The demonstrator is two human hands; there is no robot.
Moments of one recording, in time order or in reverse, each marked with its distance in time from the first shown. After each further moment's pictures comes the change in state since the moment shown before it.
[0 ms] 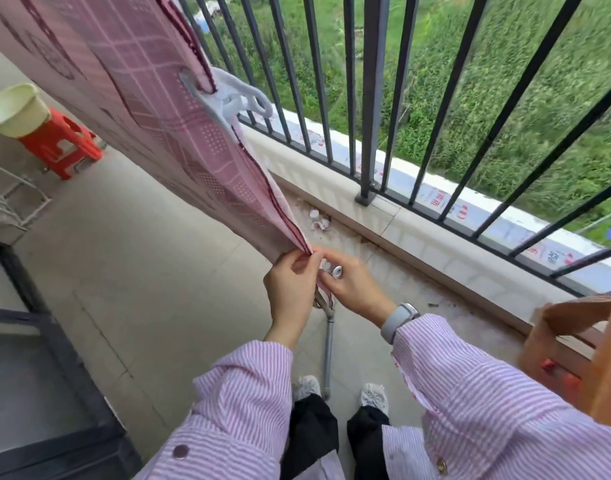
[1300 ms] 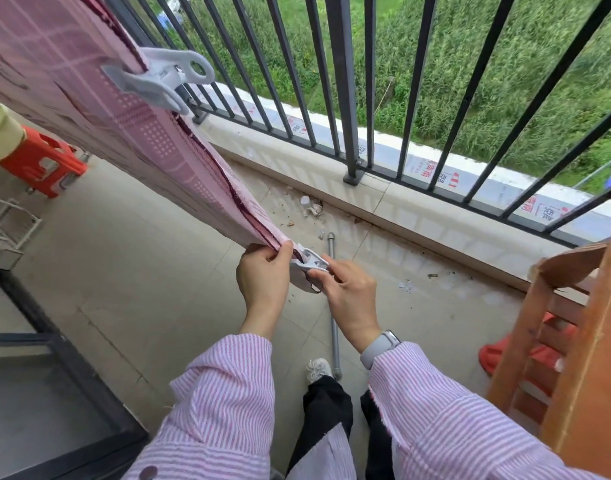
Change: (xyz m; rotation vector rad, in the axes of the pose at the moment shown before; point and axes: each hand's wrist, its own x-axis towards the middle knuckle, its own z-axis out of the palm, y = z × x) left_hand -0.002 0.010 -0.018 0.142 -0.045 -0.083; right_hand -0.050 0.011 0.035 -0.100 0.609 0.036
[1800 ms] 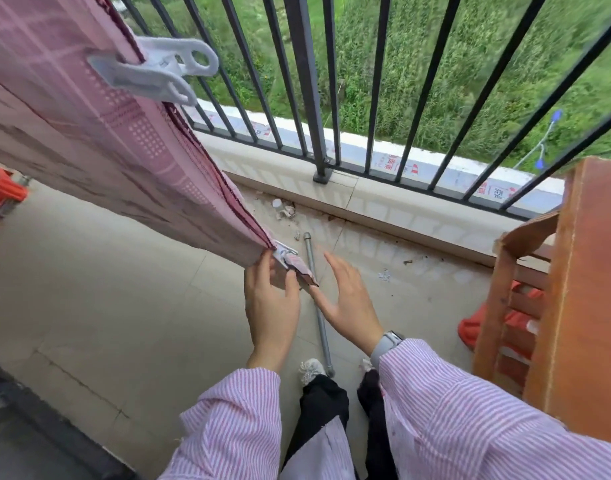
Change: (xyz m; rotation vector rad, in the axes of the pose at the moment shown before) left_hand -0.022 -0.045 -0.003 0.027 -0.161 0.208; right_hand -0.027 0.014 -0.001 -0.268 -0.271 0.103
